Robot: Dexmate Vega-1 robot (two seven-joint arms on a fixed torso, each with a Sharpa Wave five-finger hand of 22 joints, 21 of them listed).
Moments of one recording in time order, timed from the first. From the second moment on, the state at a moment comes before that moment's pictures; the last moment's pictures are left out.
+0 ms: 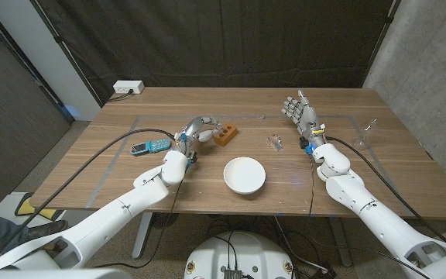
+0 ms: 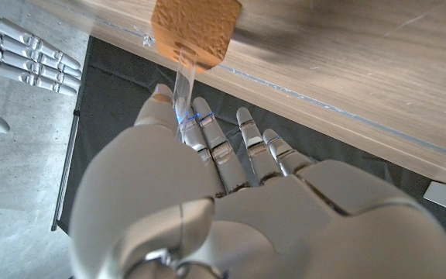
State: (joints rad) left arm 0.85 0.59 0.63 -1.55 0.19 -0.01 0.45; left_hand 1.05 0.09 0.15 -0.10 0.22 0.92 -0.11 0.35 0.18 0.93 -0.20 0.25 0.20 0.55 -0.05 0.22 0.18 0.15 -0.03 0.22 0.18; right arm -0.90 -0.47 -0.38 -1.36 0.64 0.36 -0.01; right_hand 0.24 -0.03 0.22 -0.09 0.21 0.24 0.07 0.19 0.18 0.30 0.10 0.21 0.18 0.23 0.03 0.19 0.18 0.29 -0.04 0.27 0.18
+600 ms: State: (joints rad) left arm 0.89 0.55 0.60 -1.56 0.17 0.00 0.53; left_hand 1.11 0.13 0.19 -0.11 0.22 1.02 -0.09 0.34 0.18 1.07 -0.19 0.22 0.19 0.70 -0.07 0.22 0.17 0.23 -0.04 0.22 0.18; right arm -0.91 -0.48 -0.38 -1.38 0.63 0.36 -0.02; right_hand 0.25 -0.03 0.22 -0.09 0.21 0.24 0.07 0.19 0.18 0.30 0.10 0.21 0.18 0.23 0.03 0.19 0.18 0.29 -0.04 0.27 0.18
